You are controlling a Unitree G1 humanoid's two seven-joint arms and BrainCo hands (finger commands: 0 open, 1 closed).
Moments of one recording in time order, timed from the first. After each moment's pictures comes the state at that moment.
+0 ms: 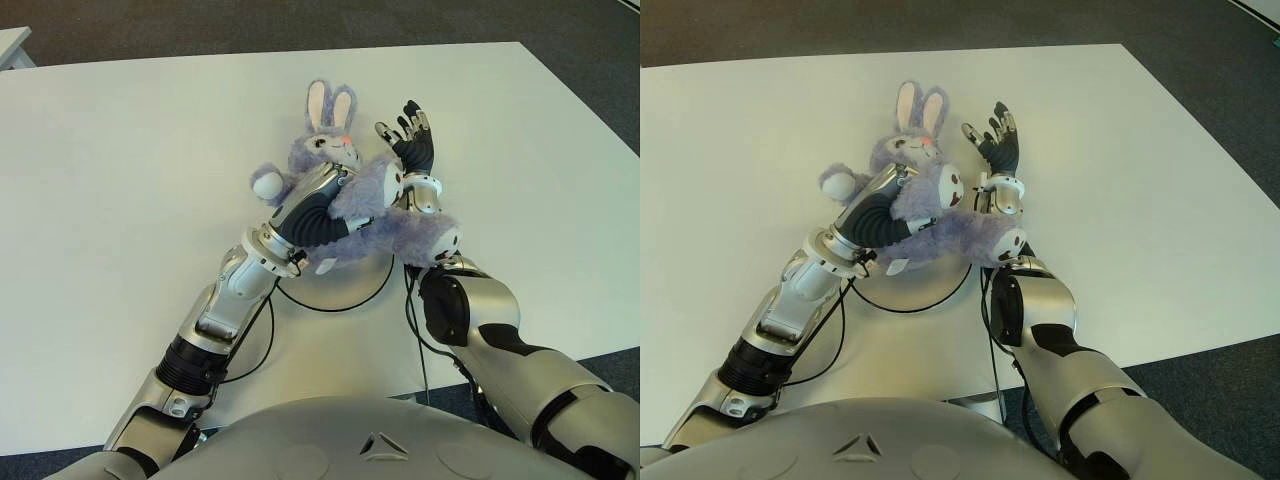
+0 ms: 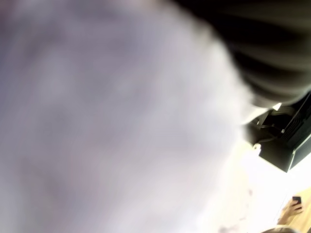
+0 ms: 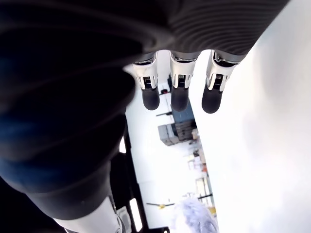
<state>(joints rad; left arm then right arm) -0.10 0.19 -0.34 -0.20 0.34 -0.46 -0.11 -0.84 -0.01 -0.28 1.22 0.08 -0.54 -0.05</state>
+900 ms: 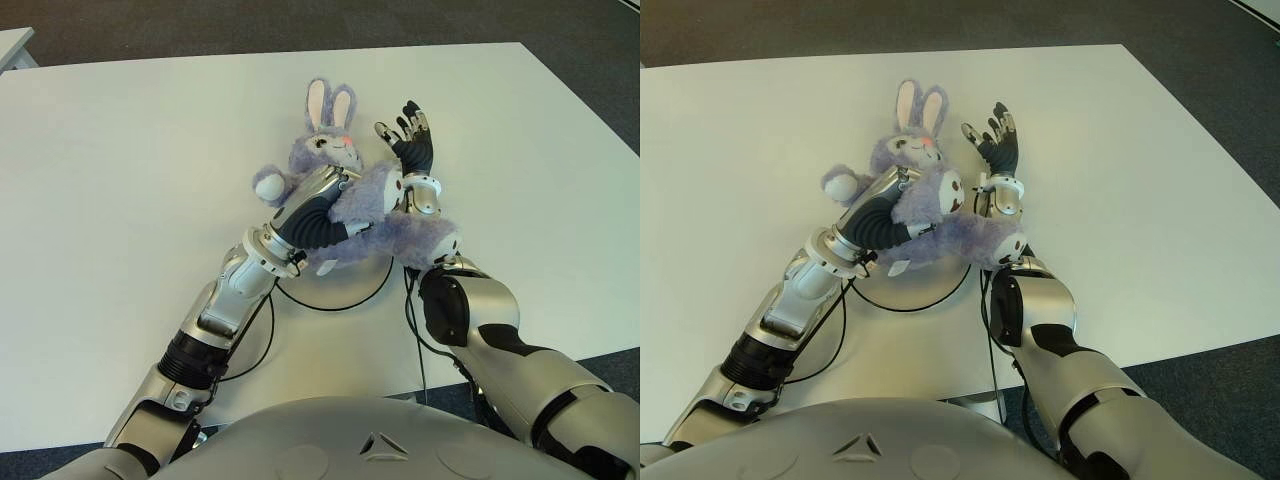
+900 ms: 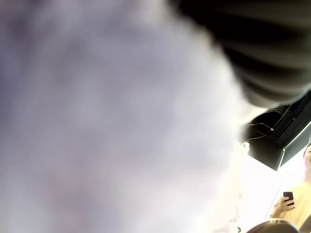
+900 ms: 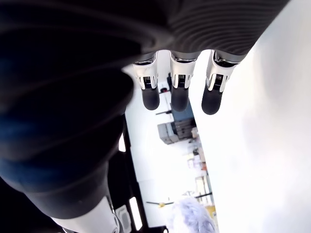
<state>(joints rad) -0.11 0.19 -0.33 -0.15 0.34 -0.53 -0.11 -0.83 -0.01 -0.28 1.22 0.08 -0.54 -0.06</state>
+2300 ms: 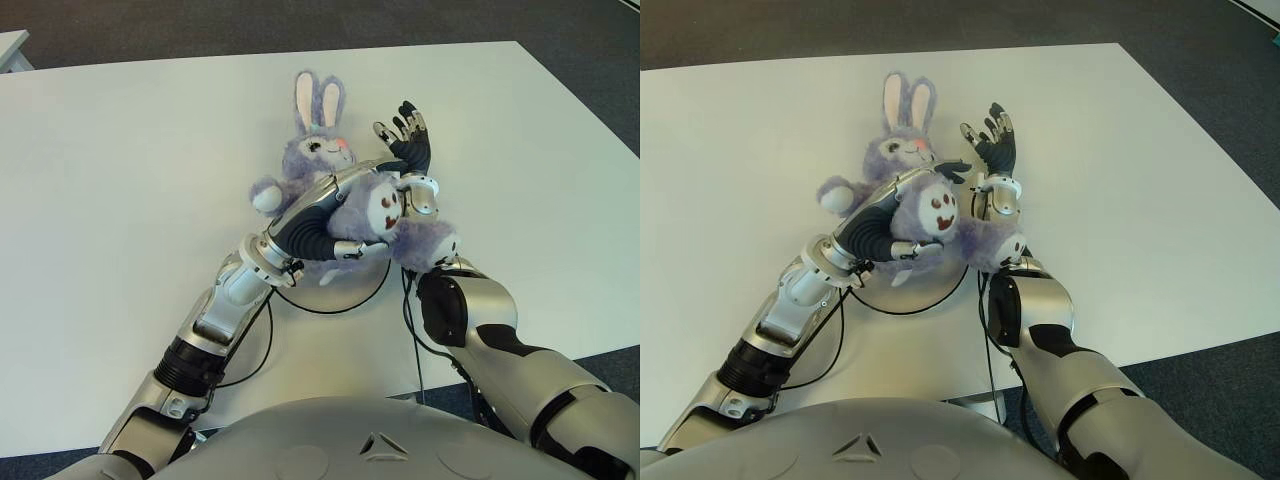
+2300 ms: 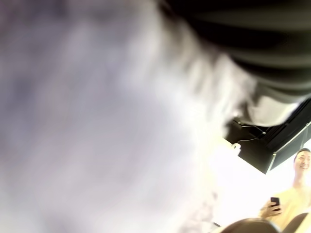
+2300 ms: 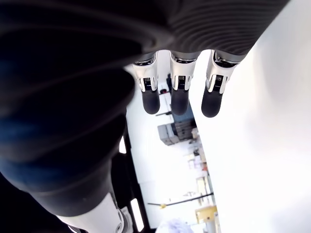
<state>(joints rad) -0.07 0.22 -0.35 -0.16 0.23 -0.57 -0.18 -0.83 0.00 -0.29 1.22 0.09 -0.54 -0.05</state>
